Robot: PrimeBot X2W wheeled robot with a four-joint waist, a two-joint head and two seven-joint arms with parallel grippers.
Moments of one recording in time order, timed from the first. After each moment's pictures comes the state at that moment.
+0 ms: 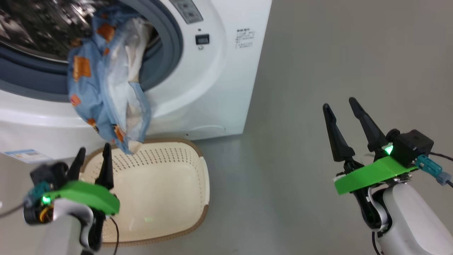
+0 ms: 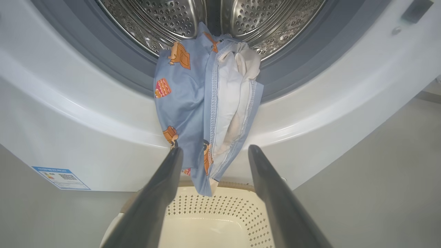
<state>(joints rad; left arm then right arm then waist) -0.45 0.18 -0.10 0.69 -0.45 -0.13 -0.19 -0.35 -0.18 0.22 0.27 0.42 0.13 -0.25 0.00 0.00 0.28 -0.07</state>
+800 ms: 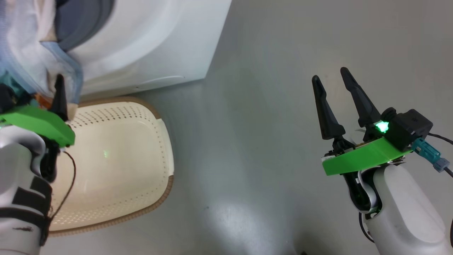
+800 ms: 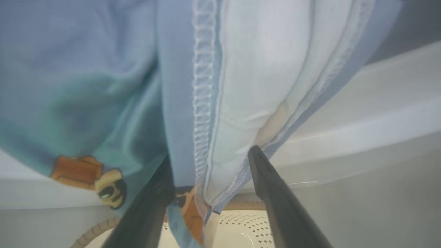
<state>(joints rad) -0.93 0.32 -0.27 1.09 -0.59 -0.13 -0.20 -0.44 -0.11 0.21 0.21 0.36 0.13 -0.25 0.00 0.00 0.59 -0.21</state>
